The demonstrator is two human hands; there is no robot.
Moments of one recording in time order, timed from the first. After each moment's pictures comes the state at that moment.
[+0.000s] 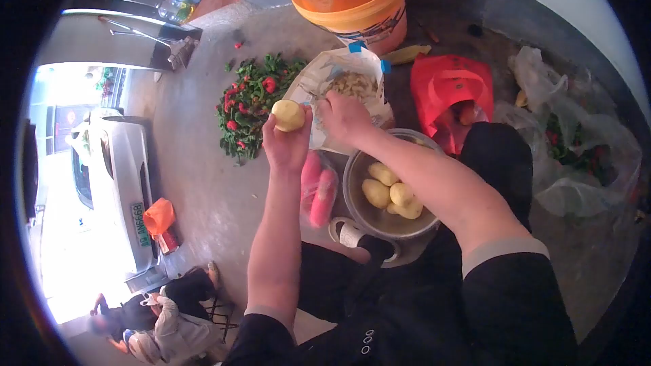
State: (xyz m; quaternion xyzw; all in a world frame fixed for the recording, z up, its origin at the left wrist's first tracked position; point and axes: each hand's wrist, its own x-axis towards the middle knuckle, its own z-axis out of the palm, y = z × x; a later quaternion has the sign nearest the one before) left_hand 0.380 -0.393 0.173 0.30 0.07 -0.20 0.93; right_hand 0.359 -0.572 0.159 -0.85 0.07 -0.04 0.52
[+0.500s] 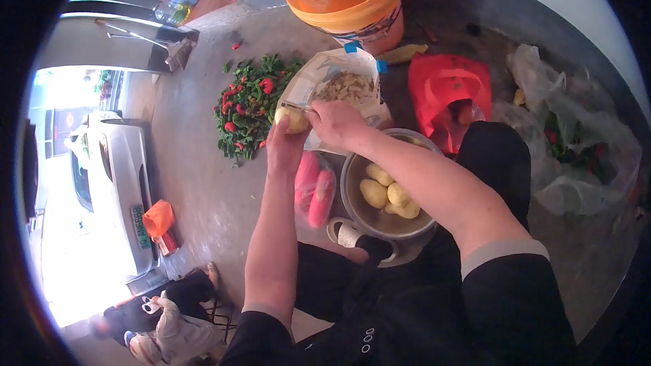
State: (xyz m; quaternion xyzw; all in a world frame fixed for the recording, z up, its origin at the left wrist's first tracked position) left_hand 0.384 -0.386 0.155 0.47 0.05 -0.19 0.86; right_hand 0.357 -0.573 0.163 -0.86 -0.02 0.02 0.51
